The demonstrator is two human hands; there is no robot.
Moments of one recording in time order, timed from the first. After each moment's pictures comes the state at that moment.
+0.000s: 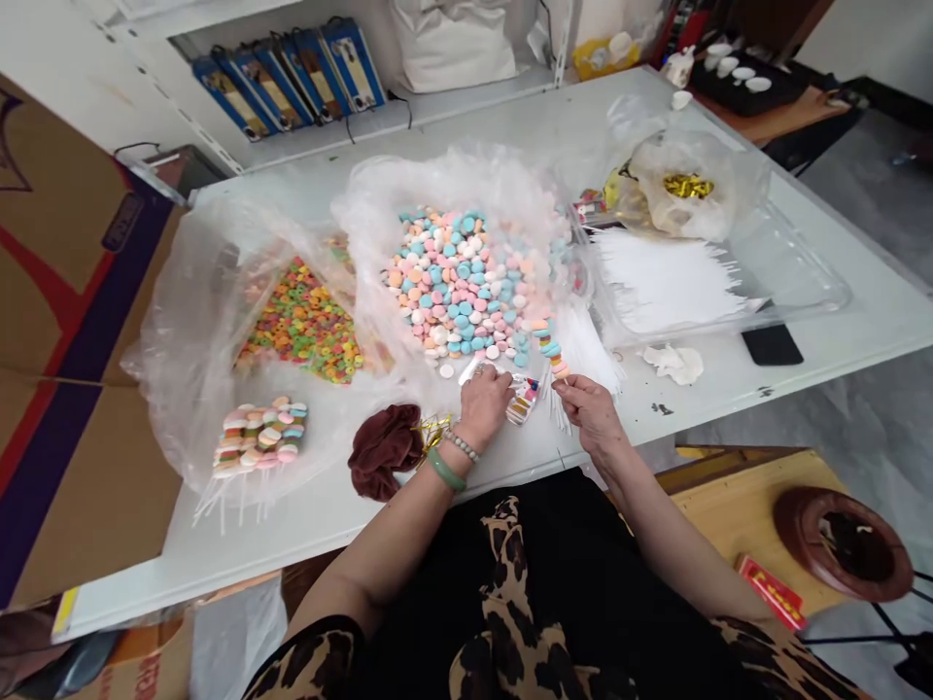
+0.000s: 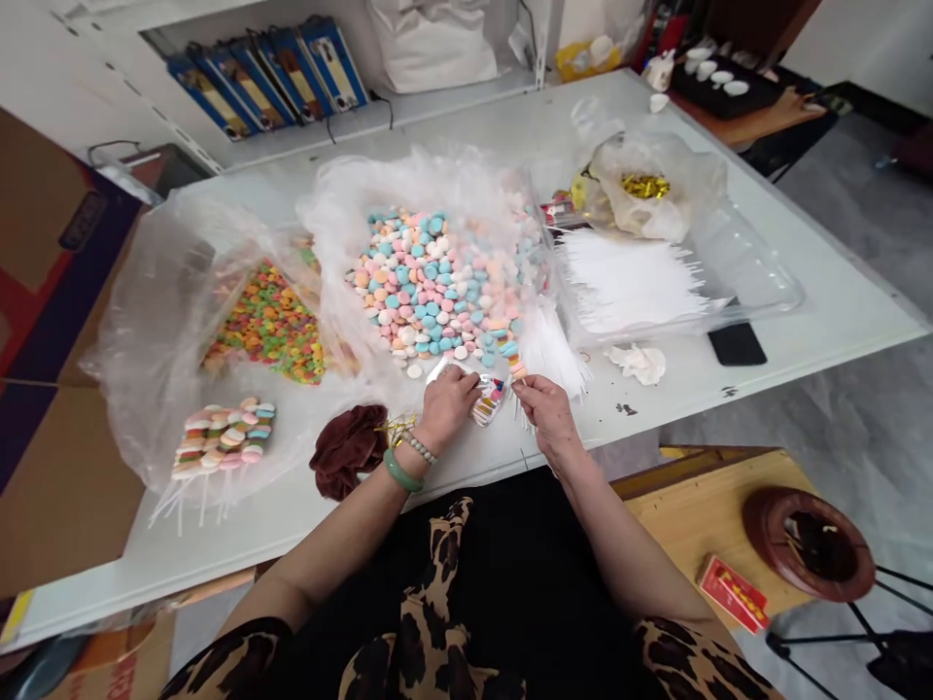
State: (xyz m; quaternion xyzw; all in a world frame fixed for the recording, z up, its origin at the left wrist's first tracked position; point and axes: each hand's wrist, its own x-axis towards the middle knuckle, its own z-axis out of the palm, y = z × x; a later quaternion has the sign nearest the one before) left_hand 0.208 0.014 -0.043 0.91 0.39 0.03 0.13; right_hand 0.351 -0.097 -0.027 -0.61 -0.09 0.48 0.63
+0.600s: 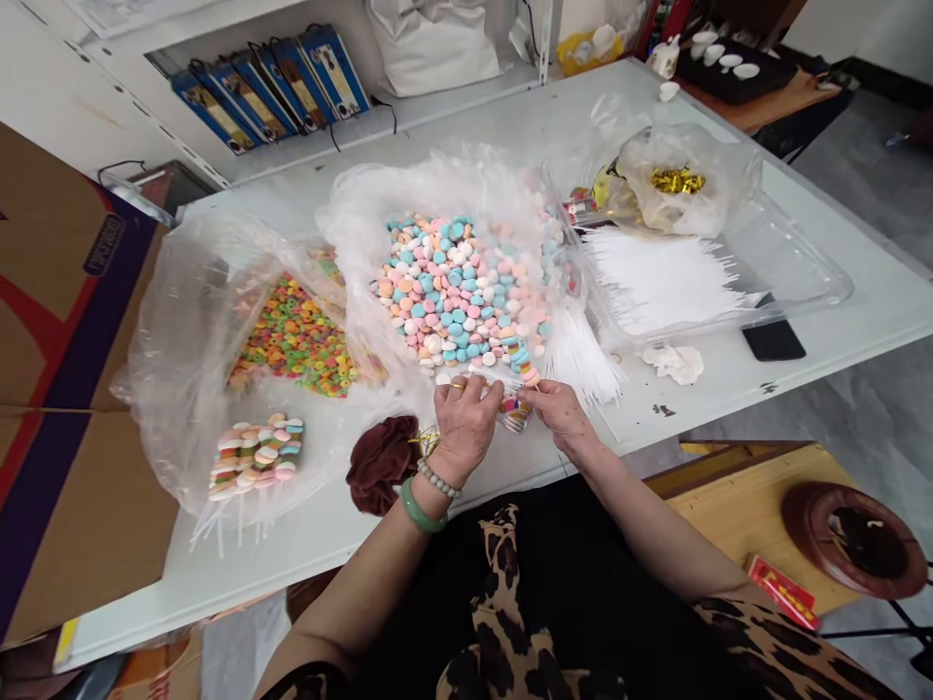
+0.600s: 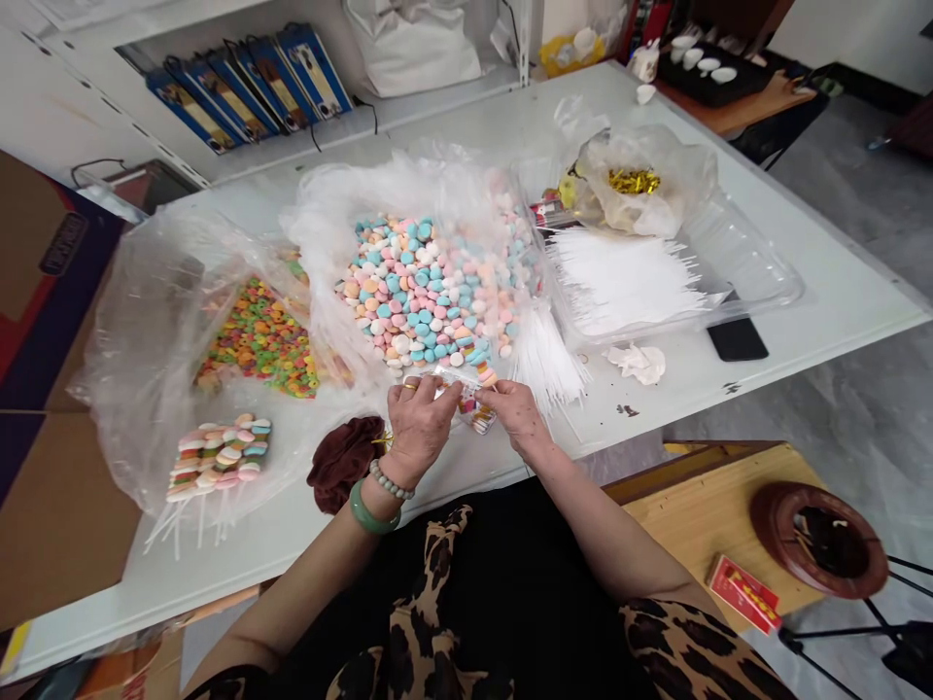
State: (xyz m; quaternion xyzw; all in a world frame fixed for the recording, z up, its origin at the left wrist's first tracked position) left_hand 0.181 0.004 -0.006 0.93 0.33 0.15 -0.02; right_hand 0.324 -0.063 -0.028 -0.62 -0.13 0.51 0.57
